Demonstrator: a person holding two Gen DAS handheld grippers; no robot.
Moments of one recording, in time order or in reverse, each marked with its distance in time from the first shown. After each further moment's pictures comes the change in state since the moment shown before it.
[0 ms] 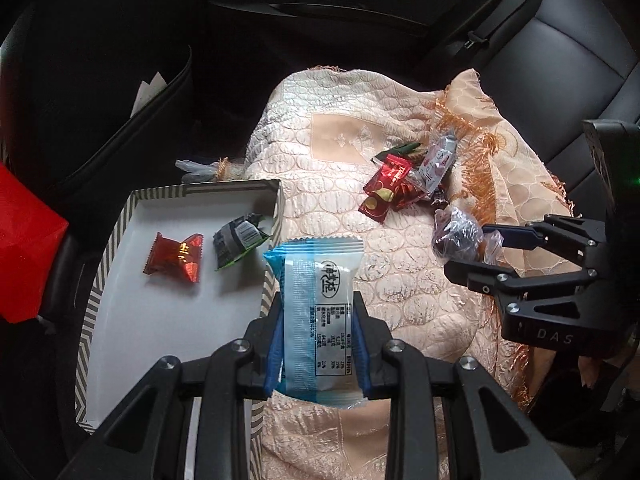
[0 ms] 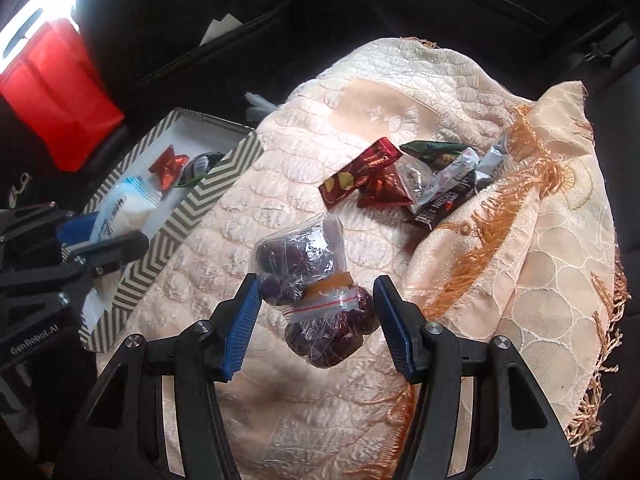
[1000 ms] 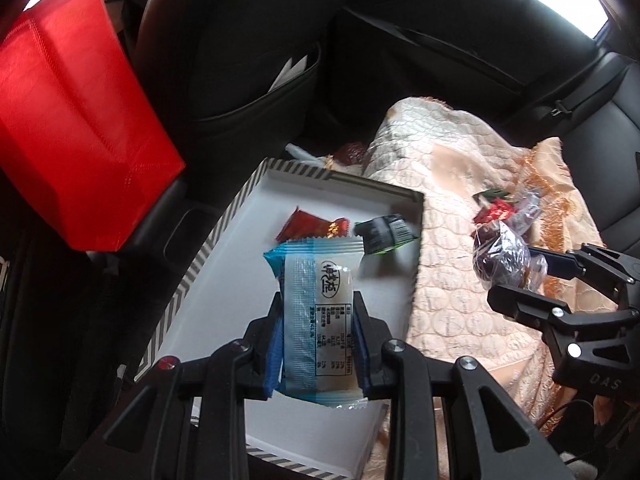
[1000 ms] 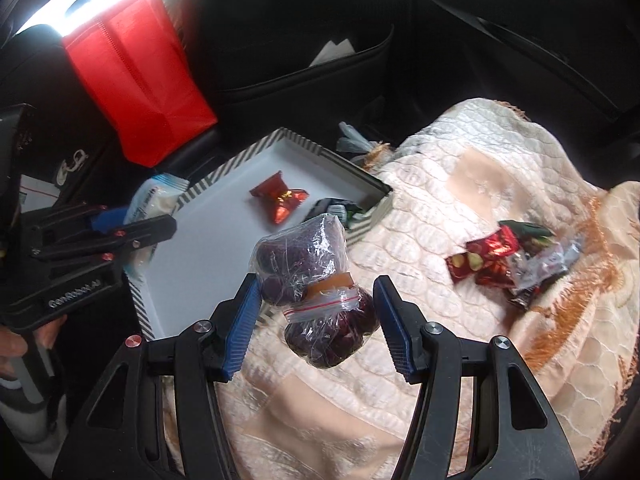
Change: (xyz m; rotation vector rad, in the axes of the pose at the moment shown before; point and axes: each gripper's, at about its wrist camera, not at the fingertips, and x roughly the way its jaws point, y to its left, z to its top) left arm -0.029 0.116 -0.037 -0.257 -0.040 0.143; right arm -0.009 0.117 0.035 -0.181 -0.061 0.123
